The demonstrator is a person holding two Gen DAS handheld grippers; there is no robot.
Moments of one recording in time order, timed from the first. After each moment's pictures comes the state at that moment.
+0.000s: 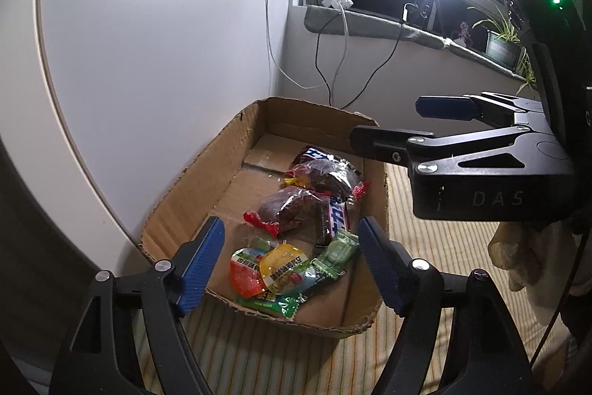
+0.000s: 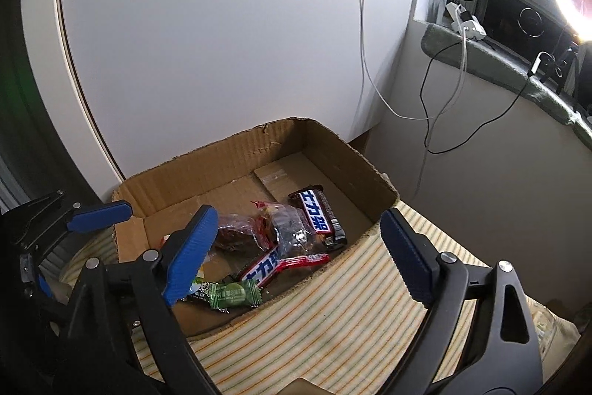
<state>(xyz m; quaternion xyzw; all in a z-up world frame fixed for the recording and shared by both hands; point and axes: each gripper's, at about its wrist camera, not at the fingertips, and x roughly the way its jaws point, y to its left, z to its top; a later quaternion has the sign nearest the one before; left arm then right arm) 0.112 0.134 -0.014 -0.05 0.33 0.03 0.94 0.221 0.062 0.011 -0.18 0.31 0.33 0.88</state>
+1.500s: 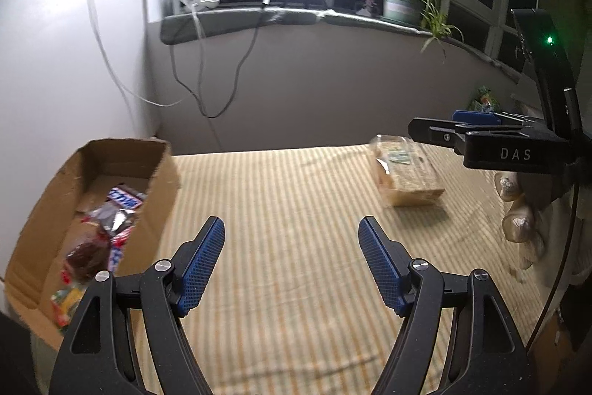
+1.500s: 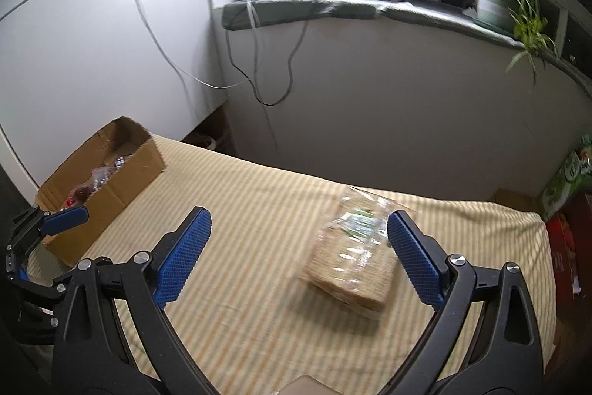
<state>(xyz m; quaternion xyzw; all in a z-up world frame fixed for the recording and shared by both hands) 0.152 -0.046 -0.004 0.01 0.34 -0.12 0.93 0.240 -0.232 0.020 -0.05 0.34 0.14 0.93</state>
